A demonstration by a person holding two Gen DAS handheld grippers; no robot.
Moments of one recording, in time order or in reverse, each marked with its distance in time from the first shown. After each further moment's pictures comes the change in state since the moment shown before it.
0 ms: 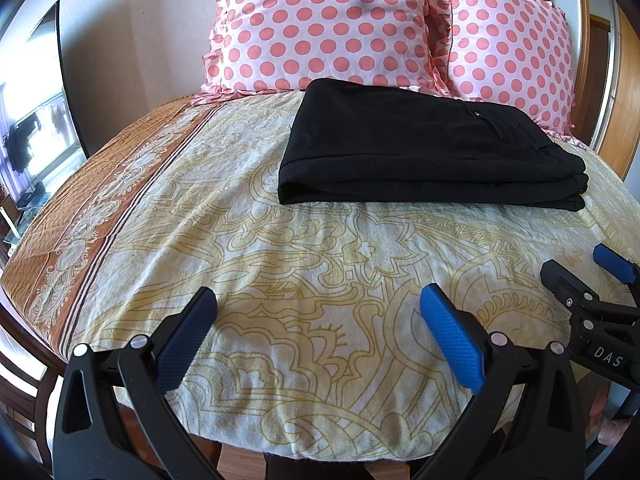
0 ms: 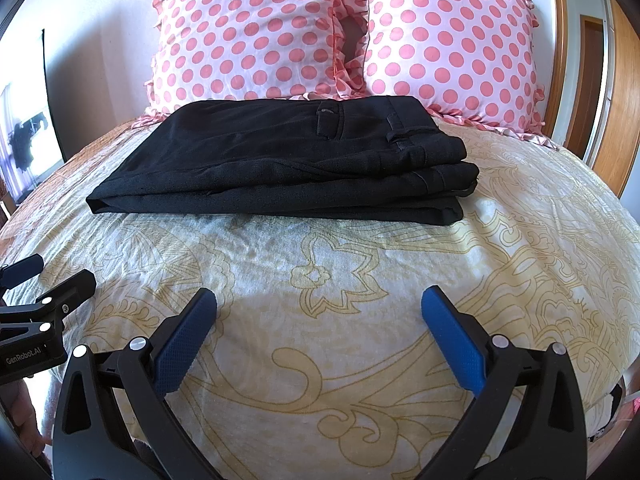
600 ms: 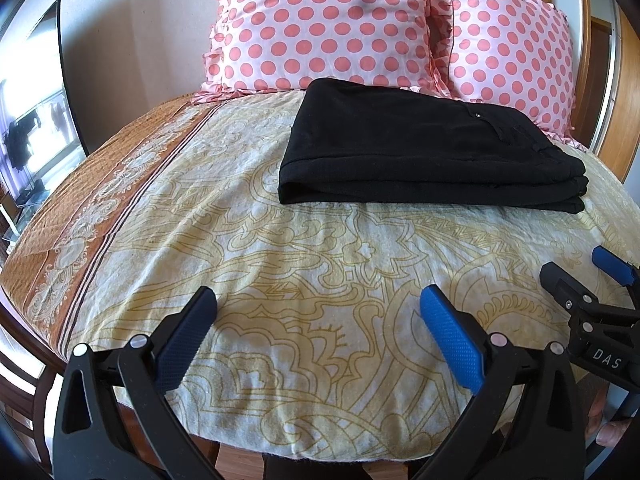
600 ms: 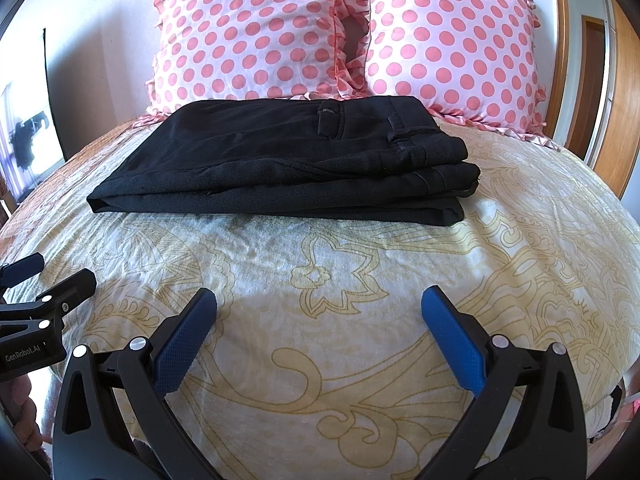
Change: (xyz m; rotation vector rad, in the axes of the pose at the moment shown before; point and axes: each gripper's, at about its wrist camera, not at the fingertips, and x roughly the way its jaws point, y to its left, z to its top) left arm -0.001 0.001 0.002 -0.010 -0.002 -0.001; right arm 0.000 0.001 0.000 0.002 -0.002 -0.003
